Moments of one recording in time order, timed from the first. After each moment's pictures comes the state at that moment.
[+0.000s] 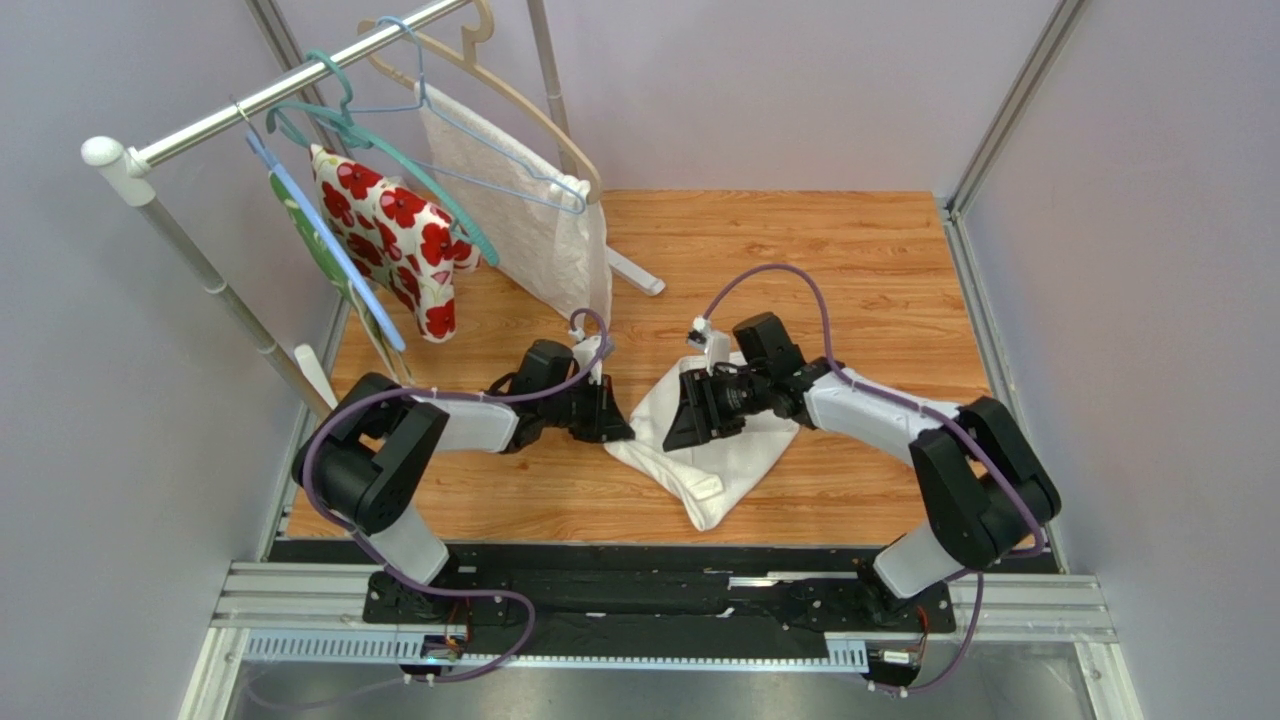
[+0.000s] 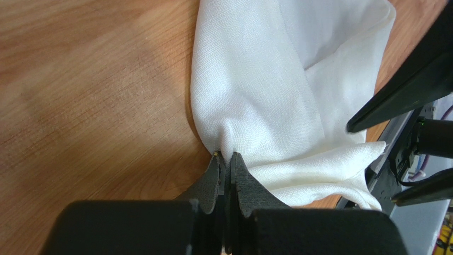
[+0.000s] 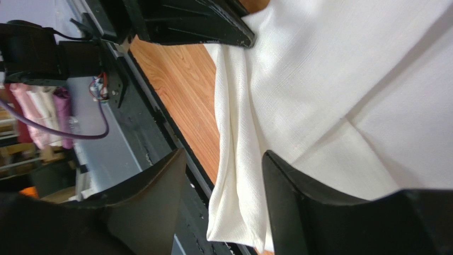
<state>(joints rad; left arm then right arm) -0.54 1.64 0.58 0.36 0.50 -0.45 0.55 1.57 0.79 -0.14 -0.75 0.37</state>
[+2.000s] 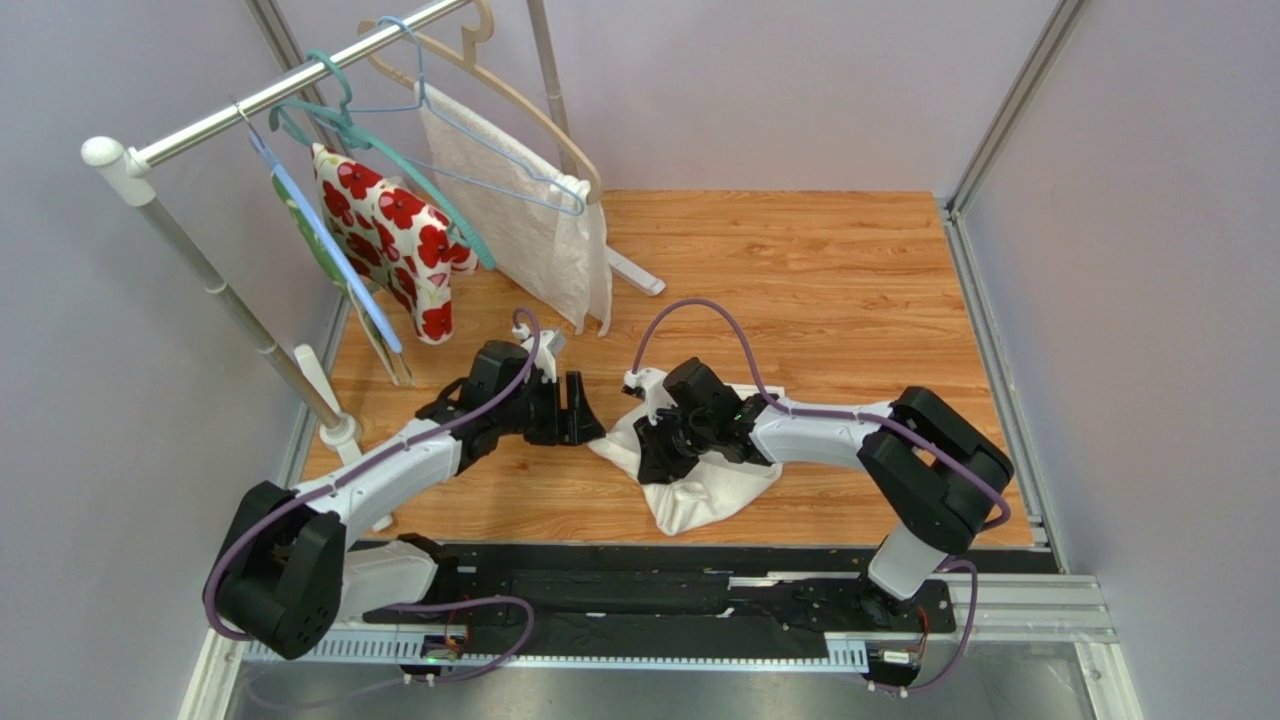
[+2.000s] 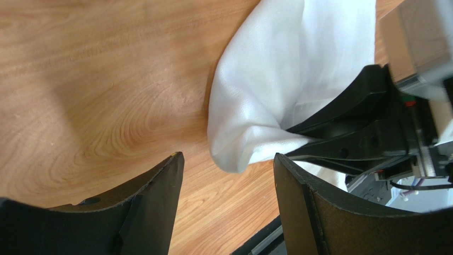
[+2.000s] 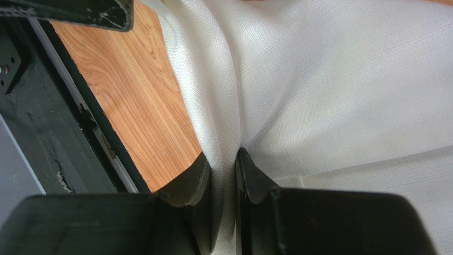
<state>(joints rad) -0.47 1.19 0.57 -0.13 0.35 -0.47 0.86 1.66 0.80 -0.02 -0.39 0.21</state>
